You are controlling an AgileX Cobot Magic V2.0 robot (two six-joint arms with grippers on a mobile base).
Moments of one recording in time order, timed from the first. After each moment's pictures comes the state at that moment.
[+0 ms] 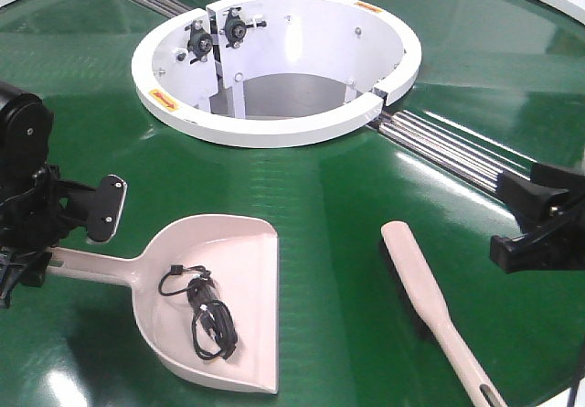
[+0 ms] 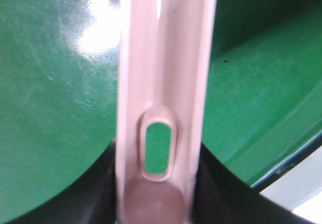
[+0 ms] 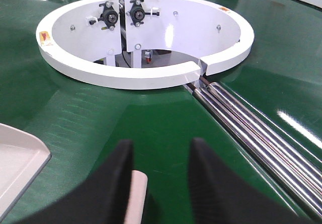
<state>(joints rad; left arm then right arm) -0.23 1.68 -1.22 0.24 1.23 1.20 0.24 0.82 -0.54 0.13 0.10 -0.23</state>
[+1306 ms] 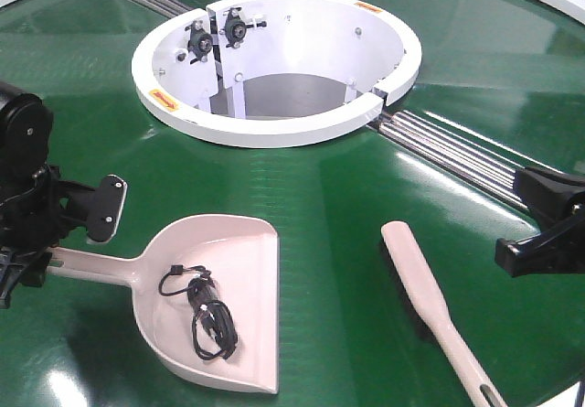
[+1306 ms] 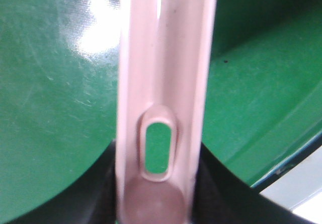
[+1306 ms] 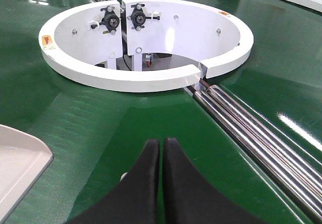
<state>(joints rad) -0.23 1.68 -1.22 0.24 1.23 1.20 0.24 0.81 -0.53 0.13 0.11 -0.23</state>
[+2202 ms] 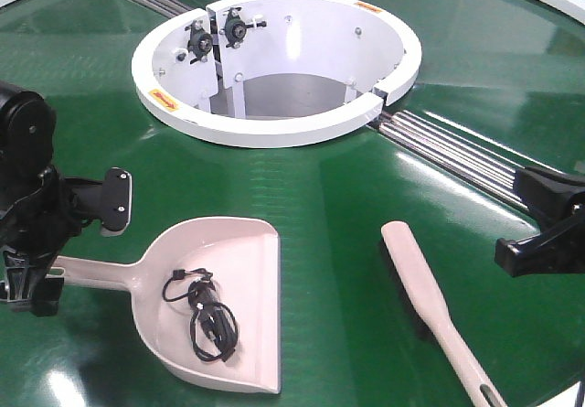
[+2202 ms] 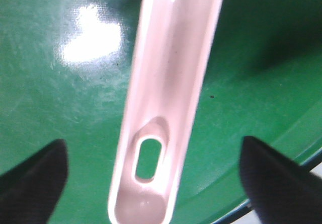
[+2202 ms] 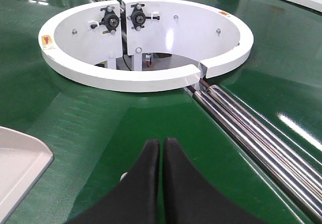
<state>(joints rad) -0.24 1.68 -1.22 0.17 1.22 1.08 0.24 0.81 -0.53 0.13 0.11 -0.23</state>
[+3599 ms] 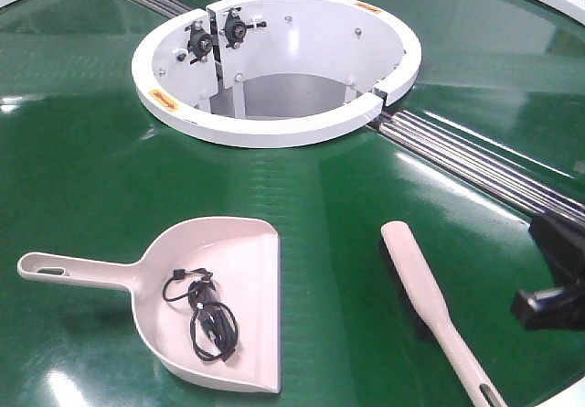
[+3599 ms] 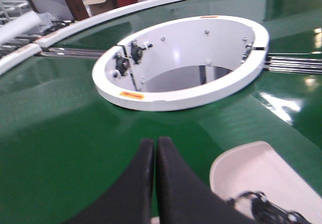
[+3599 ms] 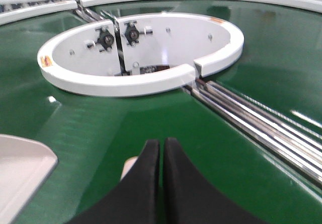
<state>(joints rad) -0.24 0.49 -0.61 0.01 0.43 0.18 0.24 0.67 -0.30 0.19 -0.07 -0.17</state>
